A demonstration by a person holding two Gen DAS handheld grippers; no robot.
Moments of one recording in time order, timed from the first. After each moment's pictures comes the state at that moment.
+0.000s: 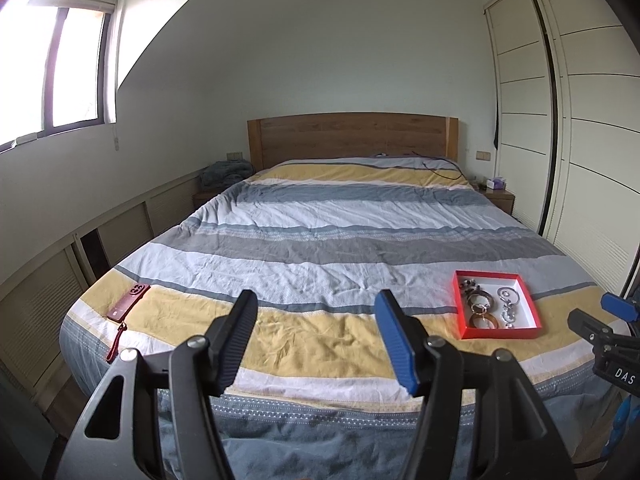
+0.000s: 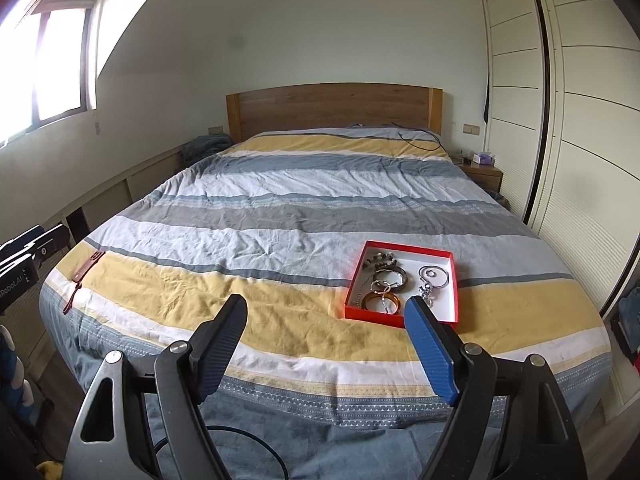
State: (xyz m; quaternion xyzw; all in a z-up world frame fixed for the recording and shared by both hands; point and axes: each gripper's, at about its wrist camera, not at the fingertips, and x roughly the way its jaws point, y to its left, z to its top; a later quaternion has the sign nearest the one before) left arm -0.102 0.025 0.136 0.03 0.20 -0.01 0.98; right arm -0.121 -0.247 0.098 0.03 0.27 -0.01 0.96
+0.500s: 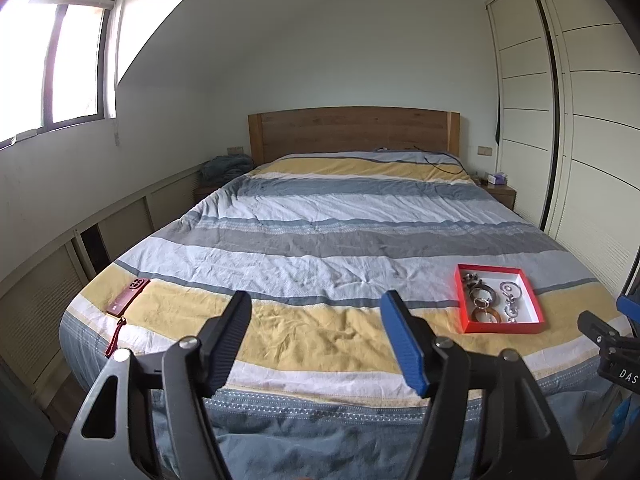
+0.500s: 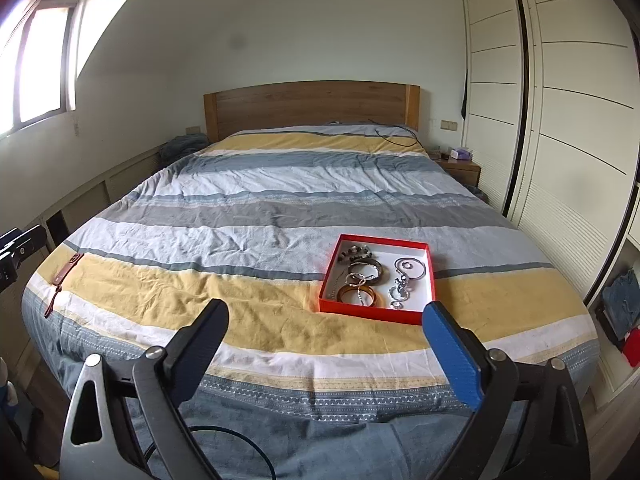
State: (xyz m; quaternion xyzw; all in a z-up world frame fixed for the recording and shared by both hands) left arm -0.099 0.025 0.126 0.03 0.22 -0.01 0.98; right arm -0.124 -0.259 0.088 0.04 0.27 -0.05 0.96
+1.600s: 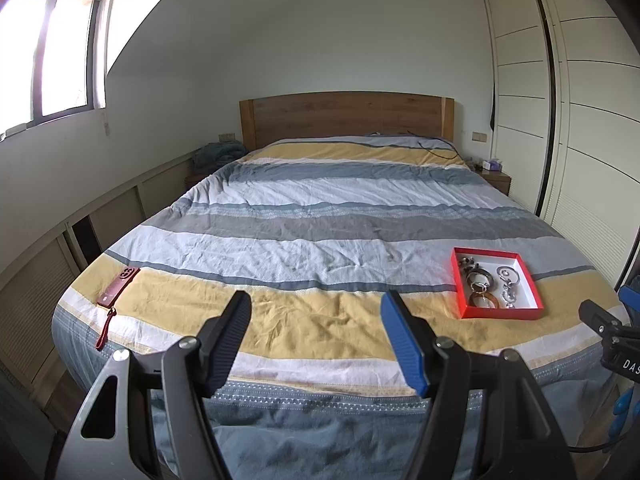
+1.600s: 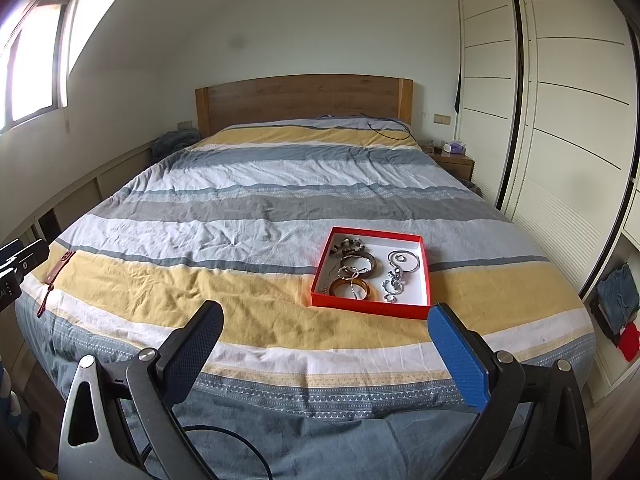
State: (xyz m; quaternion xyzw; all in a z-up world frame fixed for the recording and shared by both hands) left arm -0.088 0.021 0.108 0.03 0.24 -0.02 0.97; right arm -0.120 -0.260 0.082 0.03 0.28 -0.06 0.96
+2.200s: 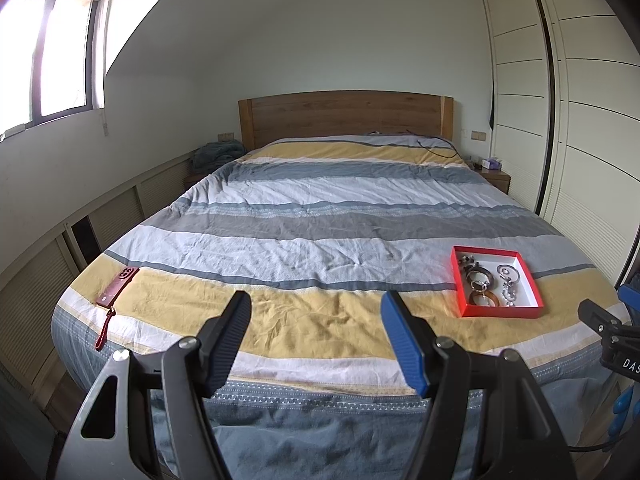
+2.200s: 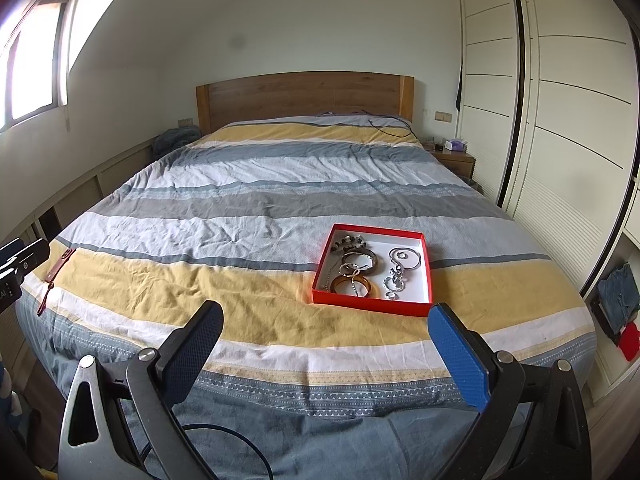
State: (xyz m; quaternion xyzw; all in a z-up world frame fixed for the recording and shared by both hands) left arm -0.087 0.021 0.108 0.03 0.24 -0.02 0.97; right arm -0.119 -0.259 0.079 0.03 0.29 -0.06 0.96
